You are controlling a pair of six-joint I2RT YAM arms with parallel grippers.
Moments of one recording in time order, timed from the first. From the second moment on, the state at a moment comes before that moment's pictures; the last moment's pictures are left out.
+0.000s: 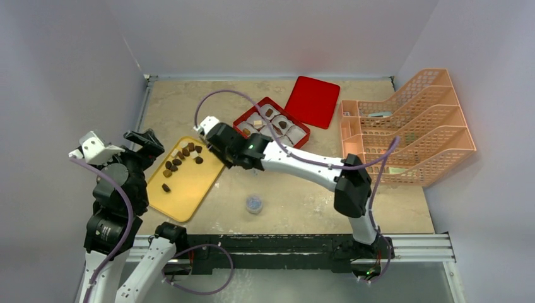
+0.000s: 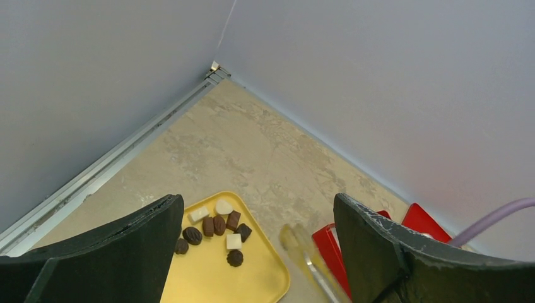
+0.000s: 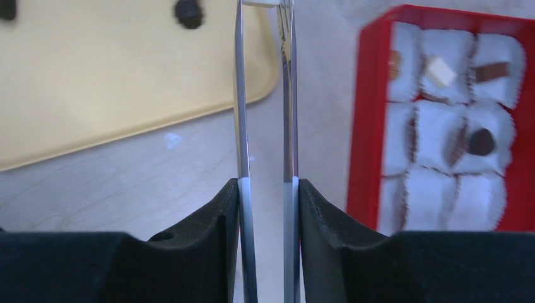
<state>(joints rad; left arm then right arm) -0.28 0.46 1.02 -0.61 -0.69 -0.49 1.14 2.02 1.85 -0.66 0.36 0.09</state>
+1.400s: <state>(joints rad) -0.28 0.82 0.84 -0.52 -0.32 -0.42 0.73 1.80 1.55 -0.74 0.32 0.22</state>
